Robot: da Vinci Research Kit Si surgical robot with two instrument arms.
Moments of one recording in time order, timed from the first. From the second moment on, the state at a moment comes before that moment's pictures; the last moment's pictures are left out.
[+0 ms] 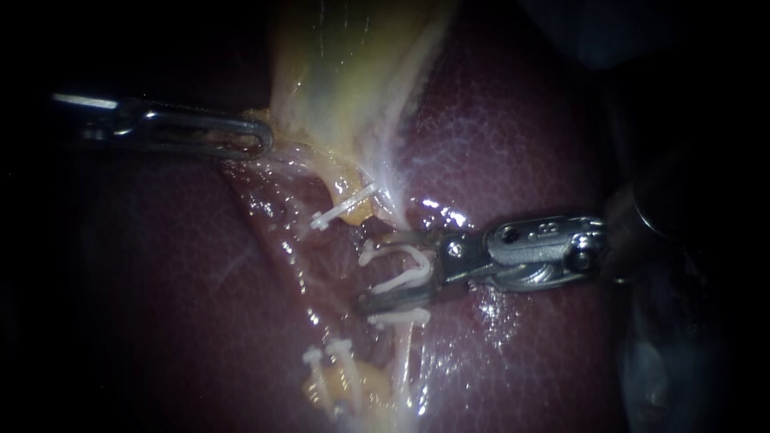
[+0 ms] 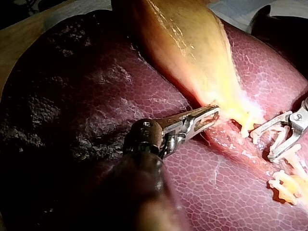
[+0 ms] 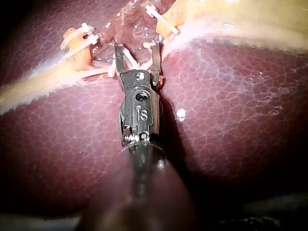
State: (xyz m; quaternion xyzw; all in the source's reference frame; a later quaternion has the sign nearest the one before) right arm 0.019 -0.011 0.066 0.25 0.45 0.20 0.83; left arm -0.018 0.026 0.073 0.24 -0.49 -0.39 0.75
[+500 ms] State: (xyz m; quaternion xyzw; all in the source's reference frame) right arm 0.017 -0.009 0.058 0.27 0.49 0.22 0.80; left arm -0.018 0.026 0.073 0.24 -0.49 -0.39 0.75
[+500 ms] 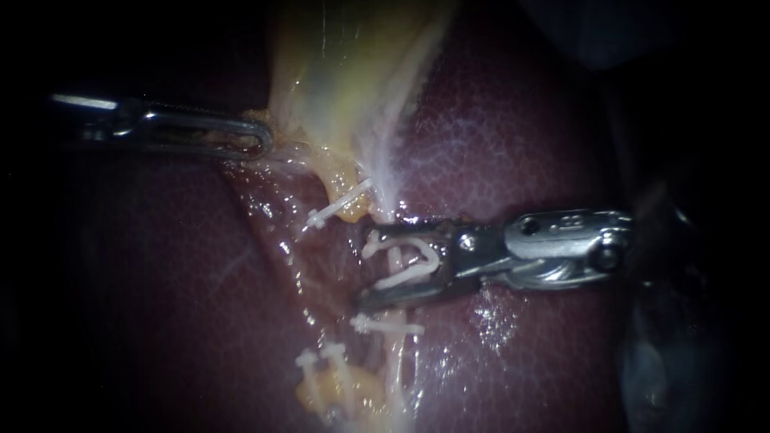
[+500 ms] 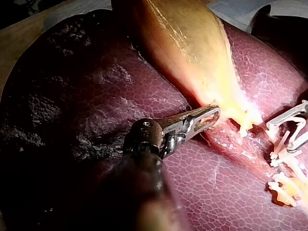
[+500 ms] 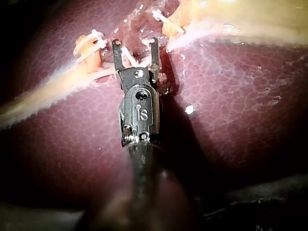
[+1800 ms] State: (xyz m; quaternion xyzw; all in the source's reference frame) right arm 0.021 -0.010 0.068 0.38 0.49 0.30 0.72; left arm -0.018 0.026 0.073 0.24 -0.49 -0.39 0.75
